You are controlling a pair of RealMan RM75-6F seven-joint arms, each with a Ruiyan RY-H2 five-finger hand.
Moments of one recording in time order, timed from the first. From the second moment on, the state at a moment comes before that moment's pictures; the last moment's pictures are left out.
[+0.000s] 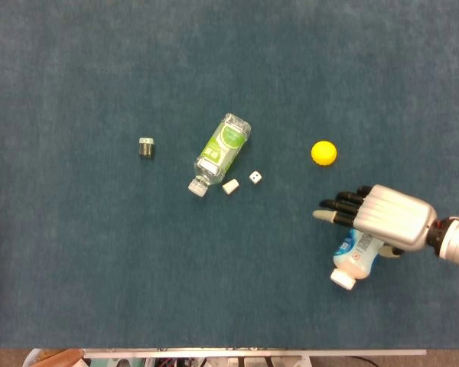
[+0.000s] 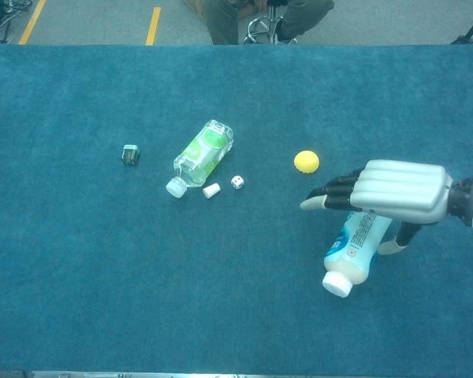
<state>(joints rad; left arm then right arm) -0.01 -1.25 -0.05 -1.47 1.43 1.51 -0.05 0.77 -1.21 -0.30 -1.57 -1.86 0.97 -0.02</state>
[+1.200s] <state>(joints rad) -0.05 -1.15 -0.05 -1.51 1.46 1.47 -0.04 1.00 -1.72 0.00 -0.80 -1.82 1.03 0.26</state>
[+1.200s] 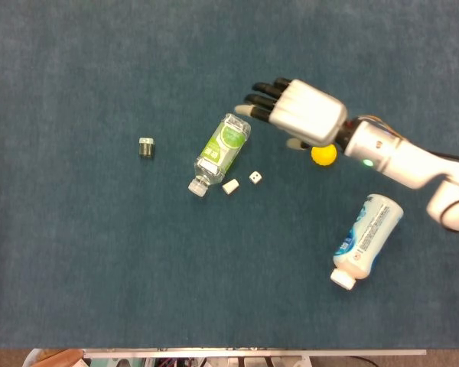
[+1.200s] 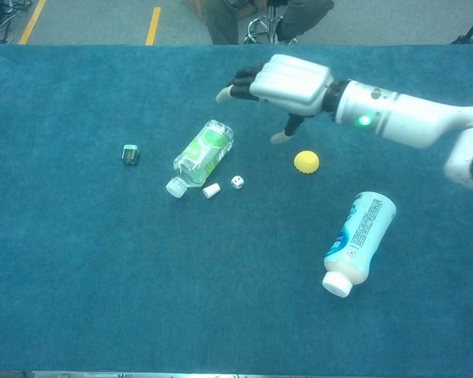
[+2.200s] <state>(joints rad) -0.01 -1.20 -0.03 -1.40 1.45 1.49 -0.17 1.14 -2.03 -0.08 -0.35 -1.82 1.00 0.57</state>
